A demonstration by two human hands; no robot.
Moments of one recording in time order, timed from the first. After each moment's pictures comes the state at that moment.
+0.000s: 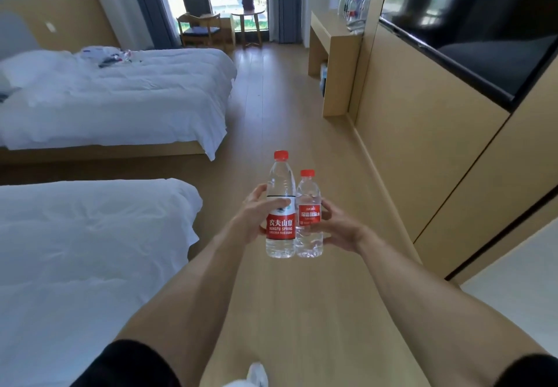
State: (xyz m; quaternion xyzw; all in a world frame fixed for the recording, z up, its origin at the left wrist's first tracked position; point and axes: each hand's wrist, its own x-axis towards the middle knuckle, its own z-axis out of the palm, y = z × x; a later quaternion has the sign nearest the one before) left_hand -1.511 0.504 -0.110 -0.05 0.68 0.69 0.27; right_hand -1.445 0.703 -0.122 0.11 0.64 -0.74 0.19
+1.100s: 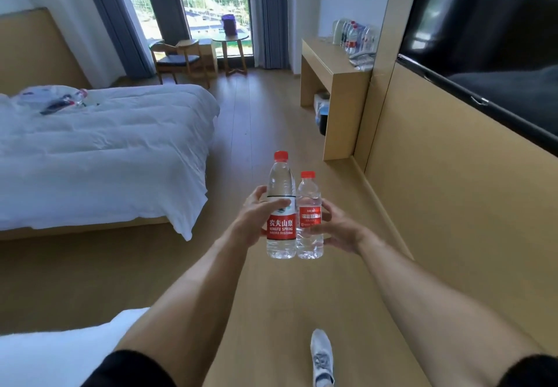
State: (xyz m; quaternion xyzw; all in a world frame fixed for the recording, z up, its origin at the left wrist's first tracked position) left_hand -2.115 0.616 -0.110 0.01 0.68 0.69 0.25; right_hand -2.038 0.811 -0.117 0.13 0.64 -0.74 0.15
